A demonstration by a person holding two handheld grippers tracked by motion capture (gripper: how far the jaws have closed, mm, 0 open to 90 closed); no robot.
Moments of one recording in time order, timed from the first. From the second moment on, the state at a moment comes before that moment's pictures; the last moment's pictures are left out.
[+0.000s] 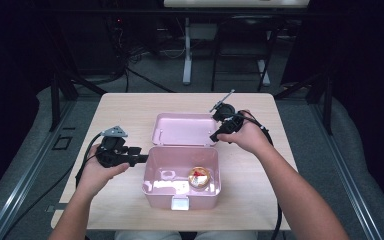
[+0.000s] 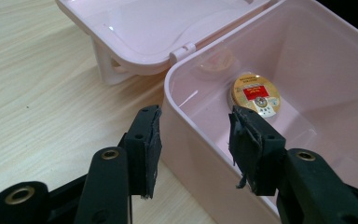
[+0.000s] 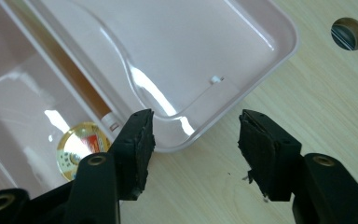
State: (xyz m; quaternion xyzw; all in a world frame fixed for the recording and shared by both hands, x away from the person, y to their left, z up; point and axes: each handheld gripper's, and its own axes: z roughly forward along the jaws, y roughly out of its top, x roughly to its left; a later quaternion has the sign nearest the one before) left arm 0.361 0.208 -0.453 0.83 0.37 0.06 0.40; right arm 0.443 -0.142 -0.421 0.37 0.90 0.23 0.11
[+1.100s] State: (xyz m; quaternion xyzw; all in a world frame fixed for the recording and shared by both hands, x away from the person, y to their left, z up) left arm 0.361 0.199 -0.467 0.84 0.37 0.06 0.40; right arm 0.488 -0.144 -0.451 0.50 0.81 0.29 0.12
